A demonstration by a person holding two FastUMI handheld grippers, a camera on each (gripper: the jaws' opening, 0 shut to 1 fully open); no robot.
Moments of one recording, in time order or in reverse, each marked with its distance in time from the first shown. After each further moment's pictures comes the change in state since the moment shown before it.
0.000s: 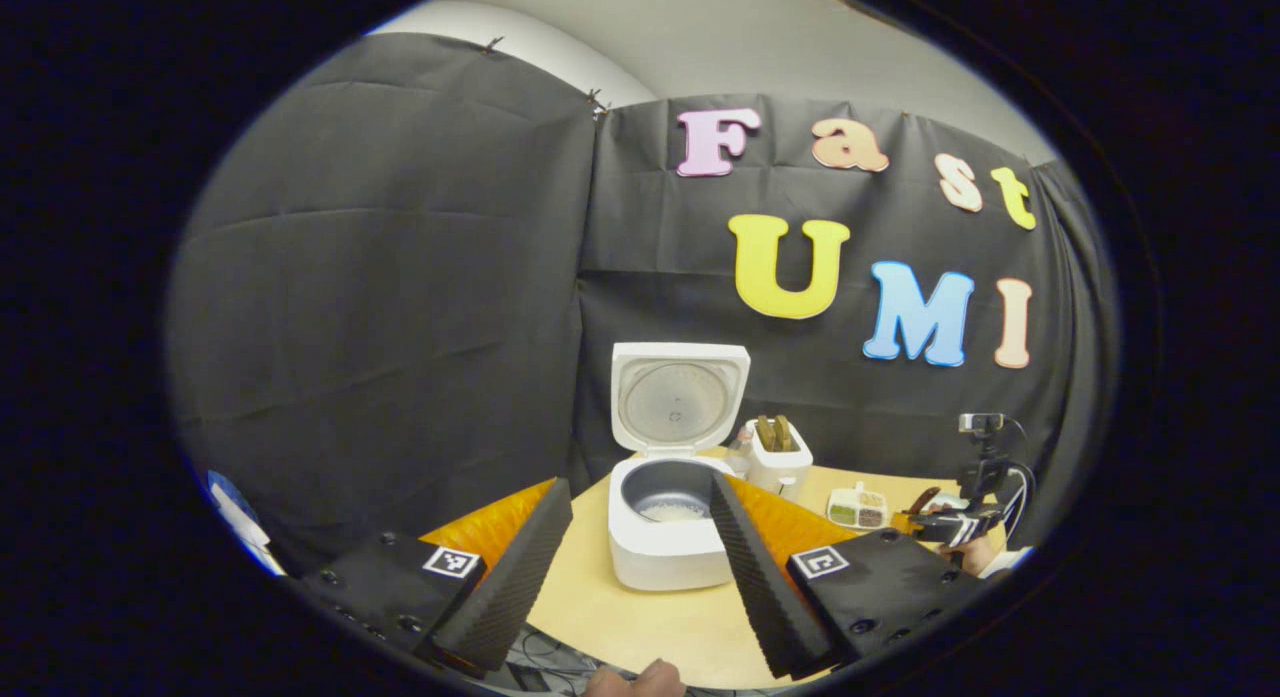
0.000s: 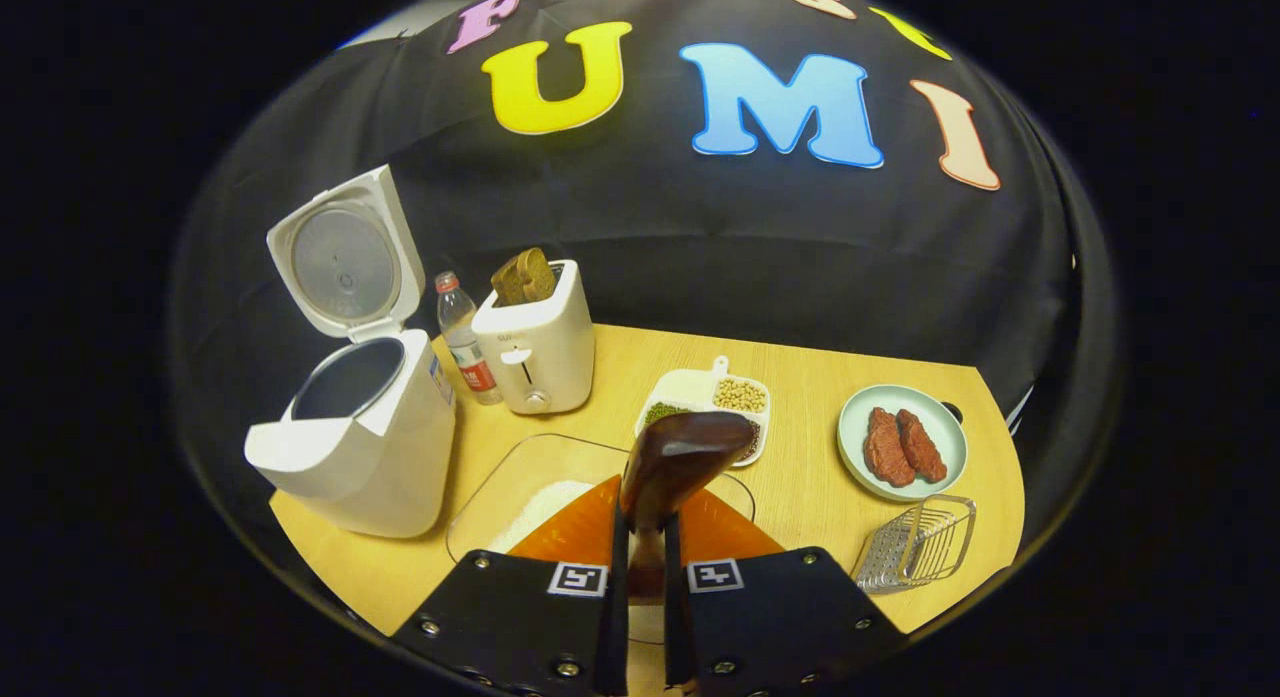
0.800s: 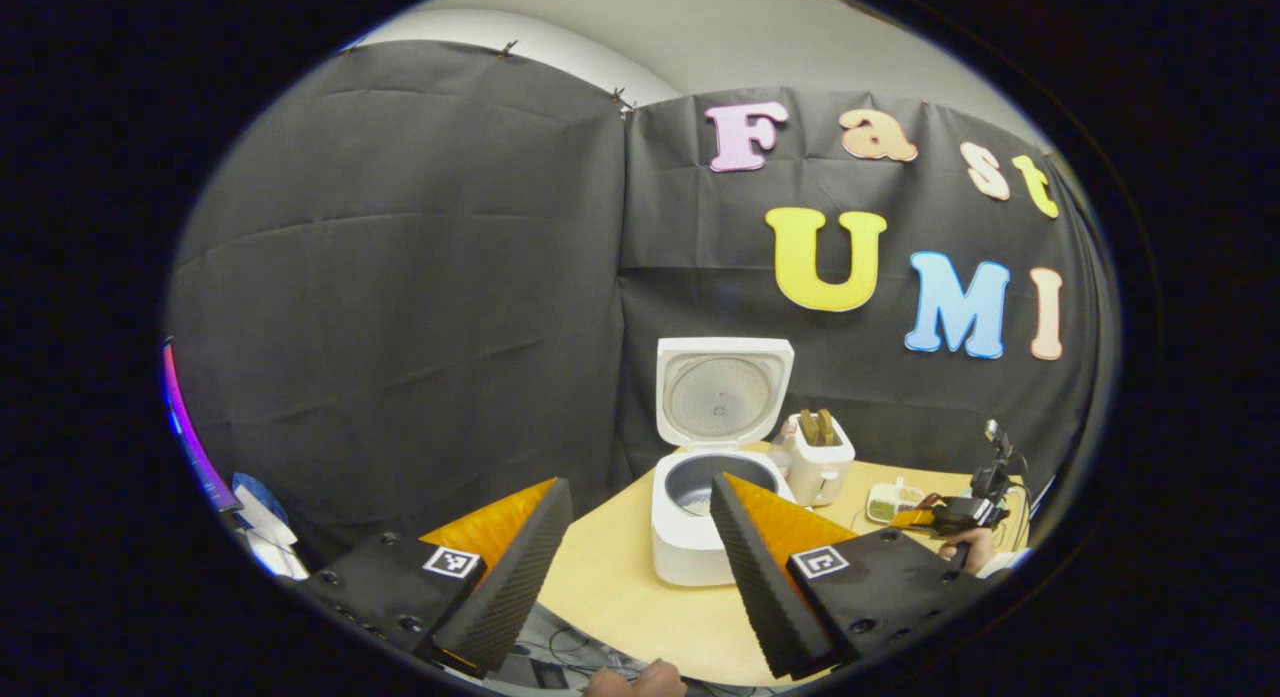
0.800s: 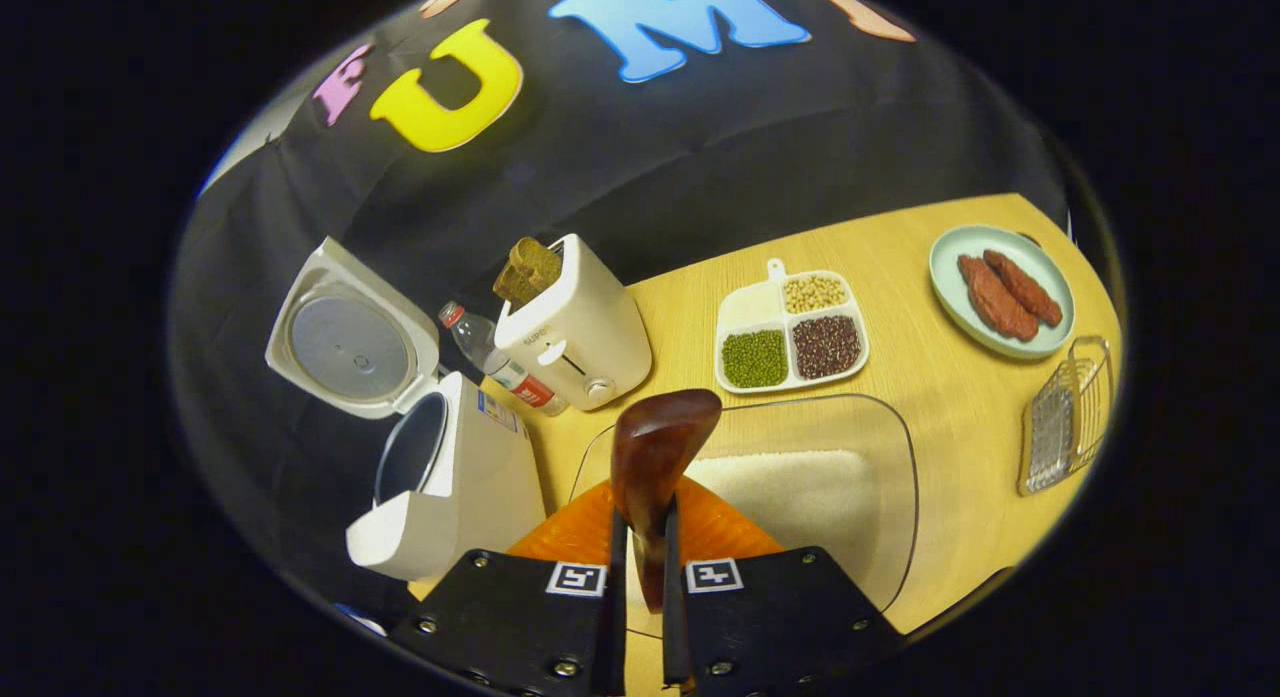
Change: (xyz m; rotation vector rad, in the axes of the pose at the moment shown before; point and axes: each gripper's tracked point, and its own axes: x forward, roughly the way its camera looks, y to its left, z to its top) left arm -0.013 0.032 -0.001 0.010 0.003 0.125; right arm 0.037 0.056 -0.009 0.576 0.127 0.239
